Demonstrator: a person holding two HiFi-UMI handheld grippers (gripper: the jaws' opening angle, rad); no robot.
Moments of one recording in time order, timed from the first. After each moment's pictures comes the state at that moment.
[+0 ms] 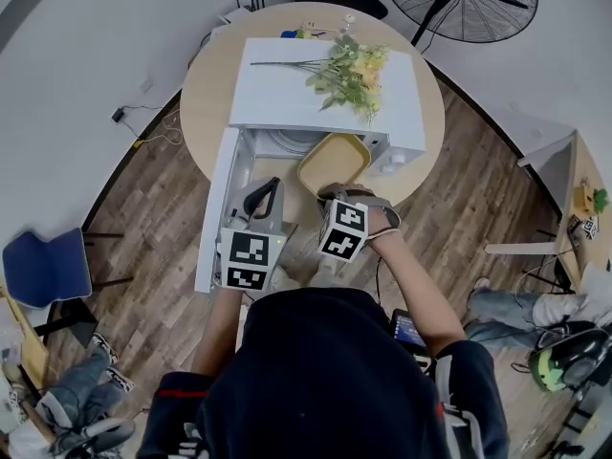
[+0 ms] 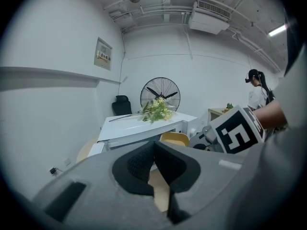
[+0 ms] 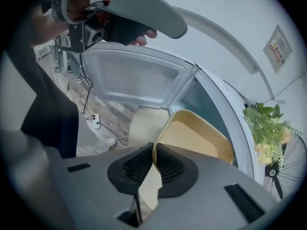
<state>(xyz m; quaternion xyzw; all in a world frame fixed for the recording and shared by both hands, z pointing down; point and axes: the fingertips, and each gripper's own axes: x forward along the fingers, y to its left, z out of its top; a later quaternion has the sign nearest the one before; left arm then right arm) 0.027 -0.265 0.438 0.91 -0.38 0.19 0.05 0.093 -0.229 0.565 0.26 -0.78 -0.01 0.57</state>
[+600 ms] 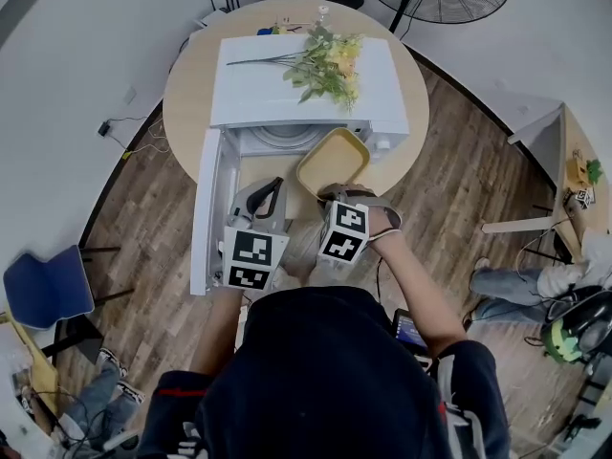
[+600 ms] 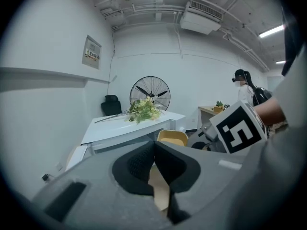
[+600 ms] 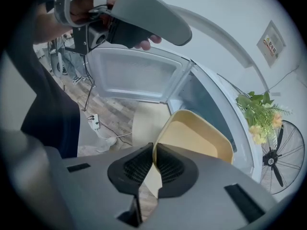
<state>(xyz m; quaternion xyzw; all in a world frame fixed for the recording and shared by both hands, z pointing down) 0.060 -0.248 0.443 0.92 -0.32 0.20 0.04 0.115 -0.206 0.564 0.29 -0.76 0.01 0.58</state>
